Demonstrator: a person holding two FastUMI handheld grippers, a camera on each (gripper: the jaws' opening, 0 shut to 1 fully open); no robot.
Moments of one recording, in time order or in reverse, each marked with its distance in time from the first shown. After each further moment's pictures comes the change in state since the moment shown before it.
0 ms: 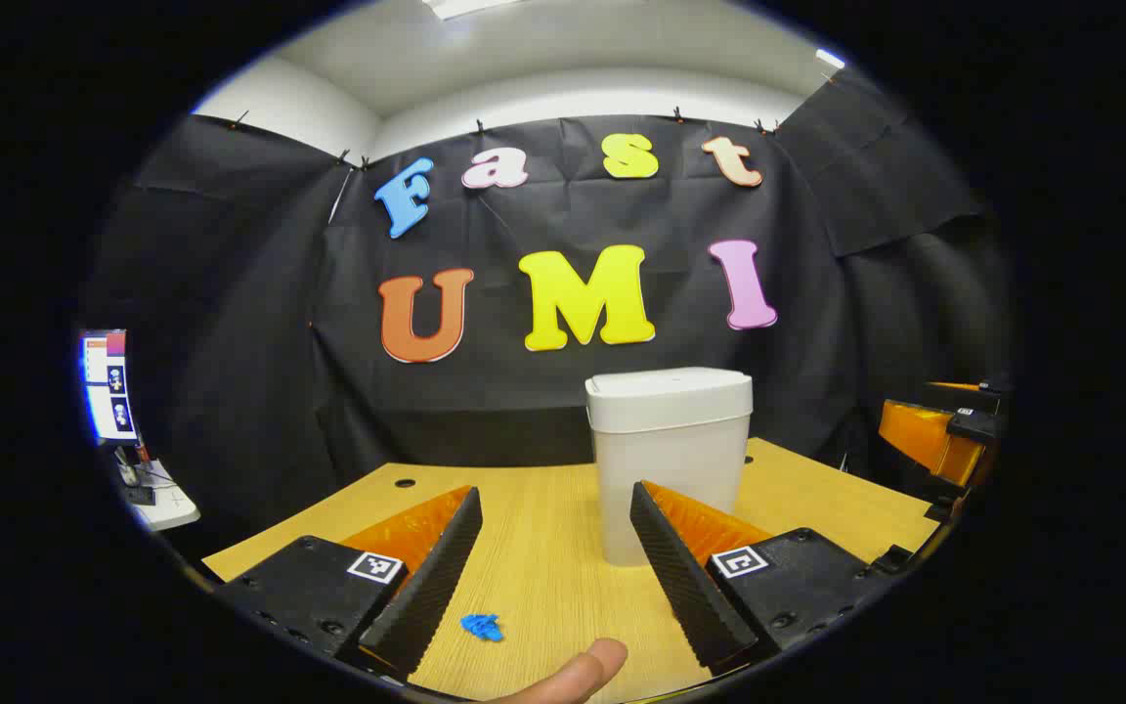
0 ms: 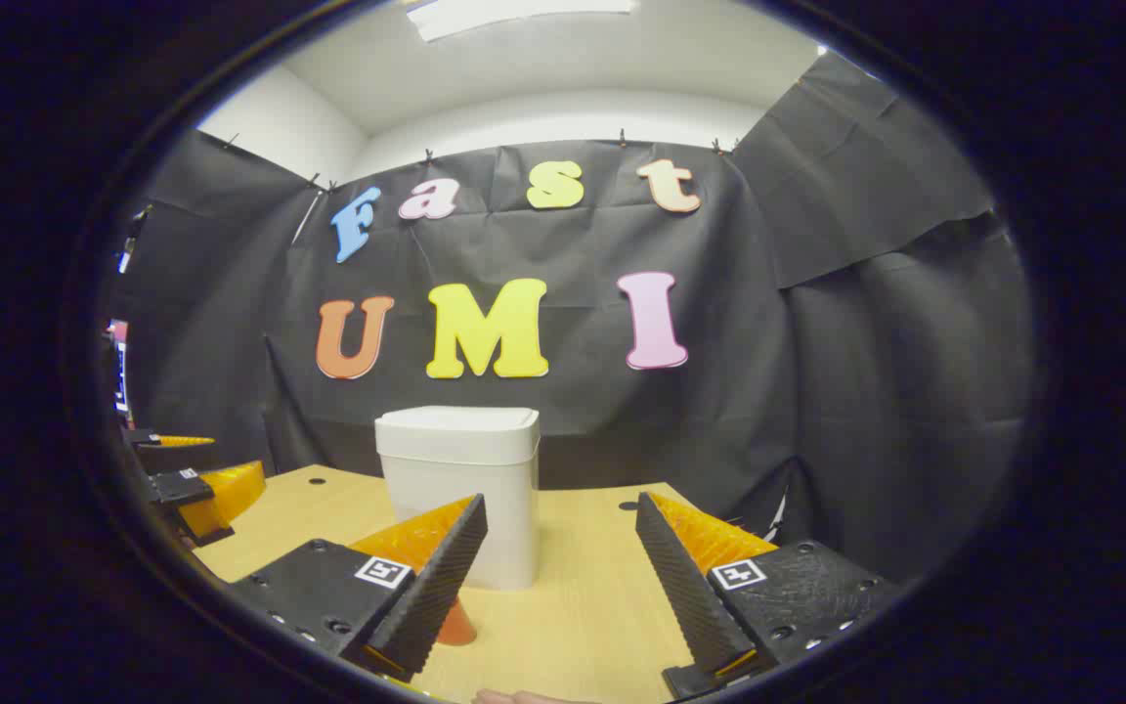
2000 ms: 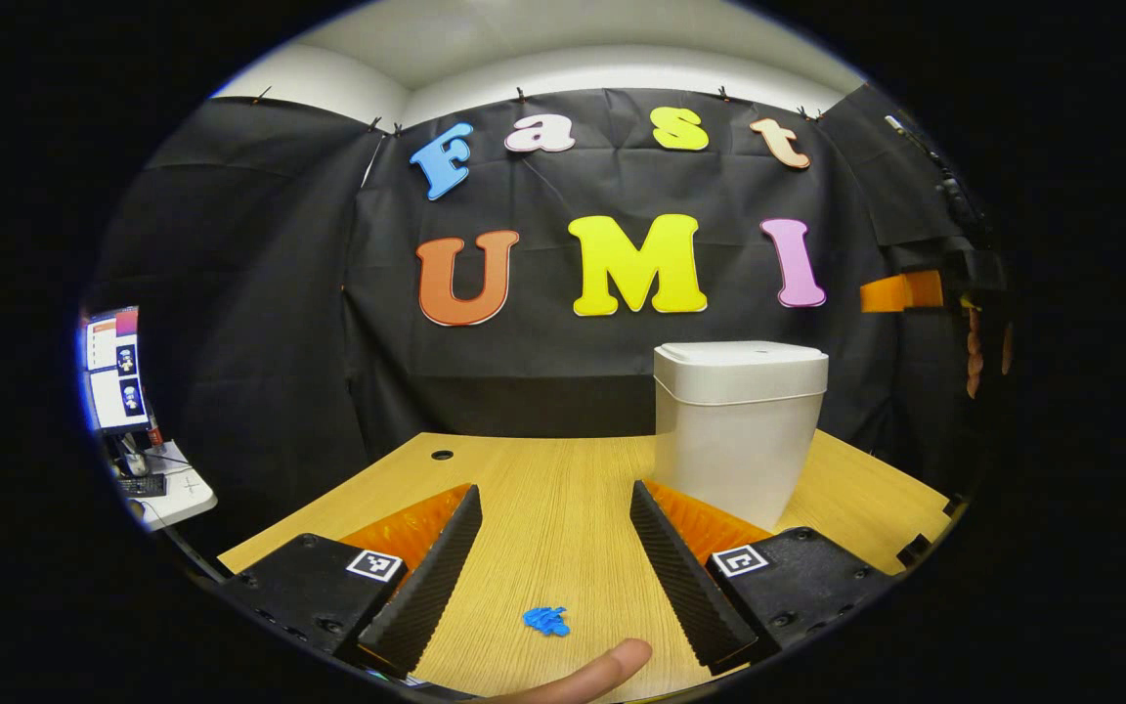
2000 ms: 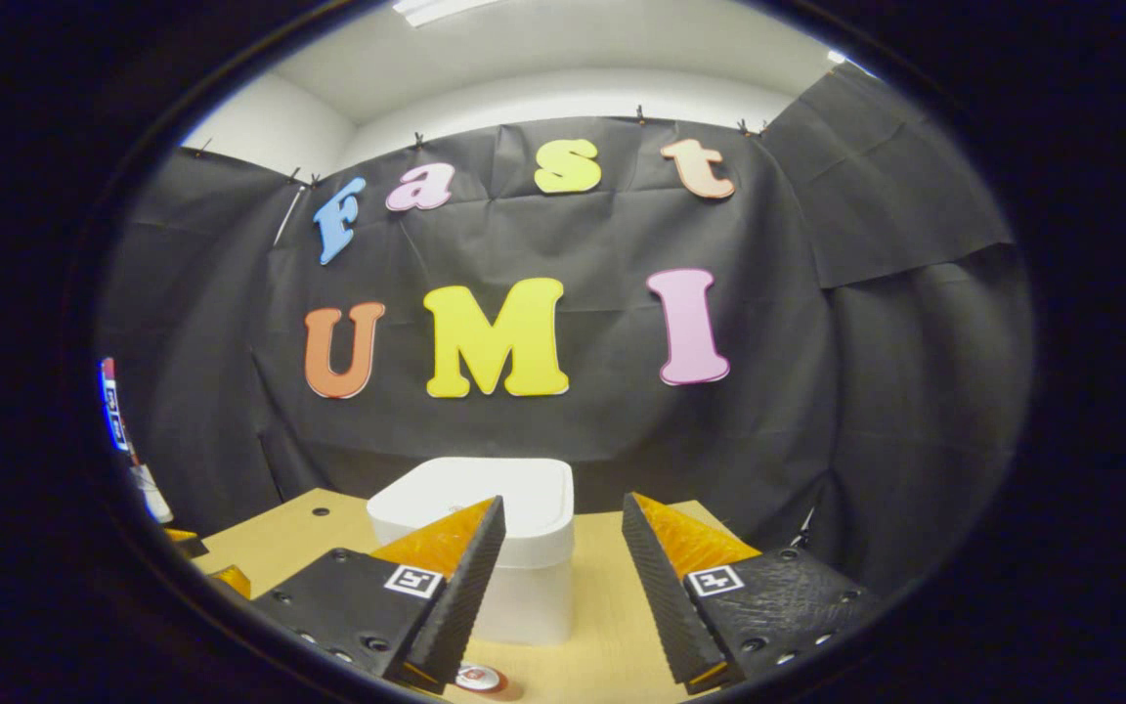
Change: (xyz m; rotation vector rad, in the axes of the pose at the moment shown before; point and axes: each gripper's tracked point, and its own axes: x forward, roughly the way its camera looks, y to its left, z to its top) left arm 0.013 0.073 -0.016 -0.027 0.093 0.070; right arm 0.140 0.054 0.078 0.023 0.103 0.047
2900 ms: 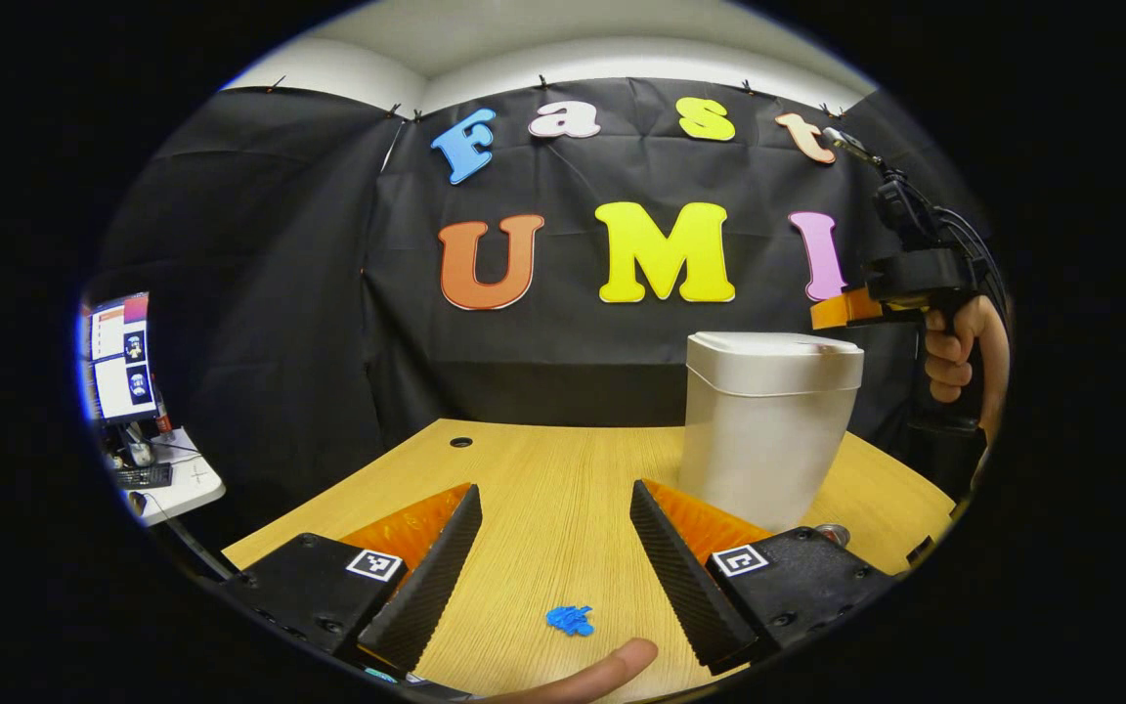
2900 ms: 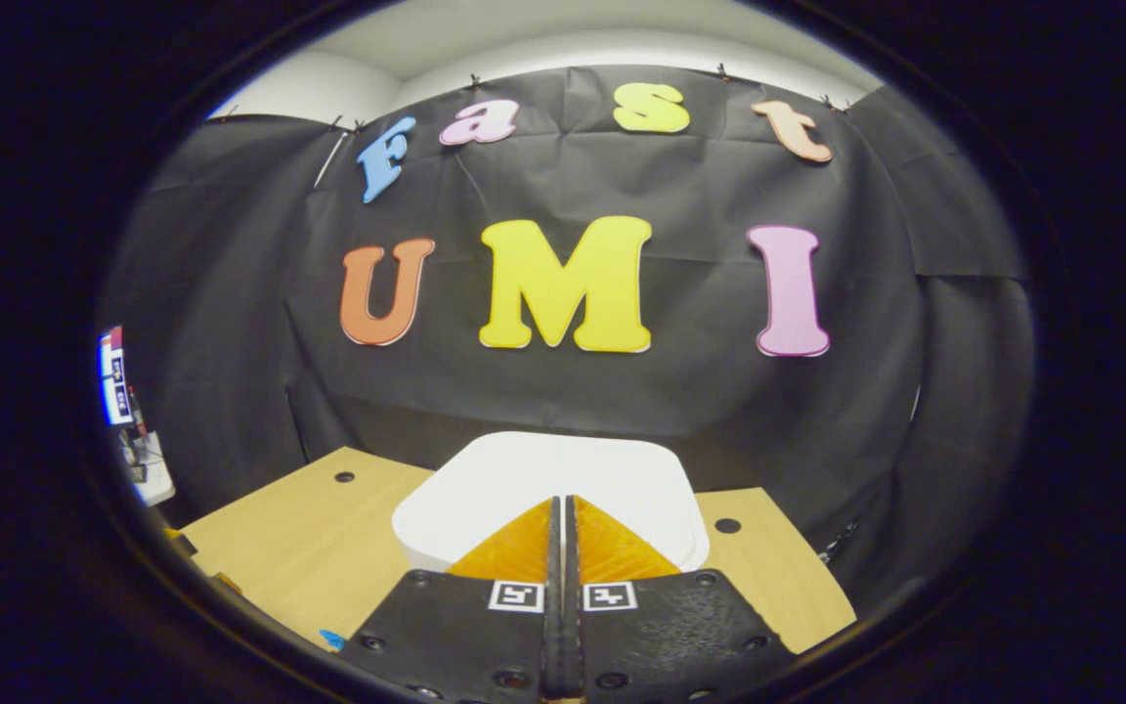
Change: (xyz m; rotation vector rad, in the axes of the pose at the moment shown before) left arm 0.012 0.025 -0.011 -0.026 0.039 0.051; right arm 0.084 0.091 -0.039 -0.093 0.163 0.146
